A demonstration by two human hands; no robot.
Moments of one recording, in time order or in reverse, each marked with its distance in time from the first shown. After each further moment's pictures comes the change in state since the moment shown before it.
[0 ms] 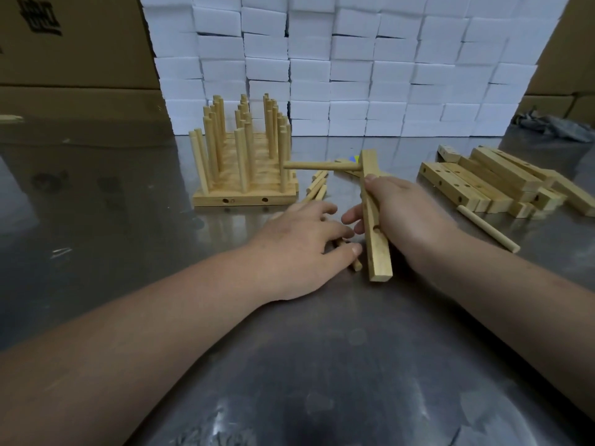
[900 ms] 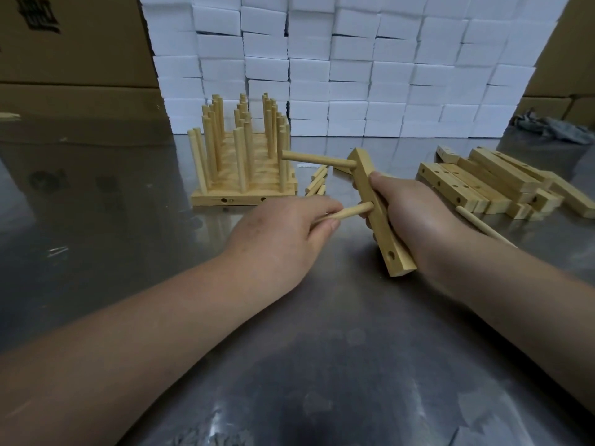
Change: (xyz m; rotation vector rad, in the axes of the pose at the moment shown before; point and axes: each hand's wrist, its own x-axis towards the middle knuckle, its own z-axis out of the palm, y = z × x) left_hand -0.020 0.006 -0.011 -0.259 0.351 -0.035; right_hand -0.001 -0.004 -0.005 0.053 0.068 0.097
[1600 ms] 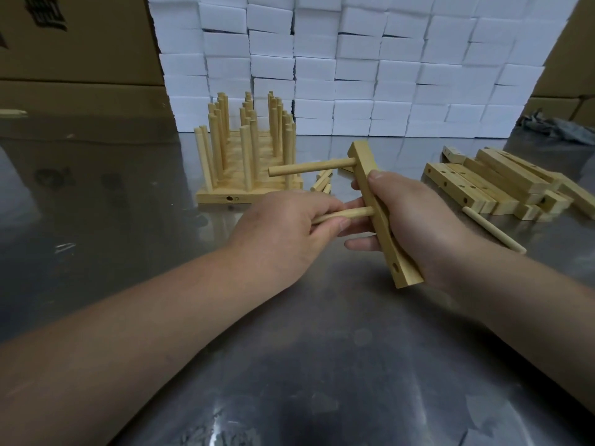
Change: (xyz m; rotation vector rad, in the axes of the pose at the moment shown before) left_hand 0.001 -0.005 -0.003 -0.072 0.044 0.061; right_hand -0.023 -0.008 0.006 0.362 -0.257 -0.049
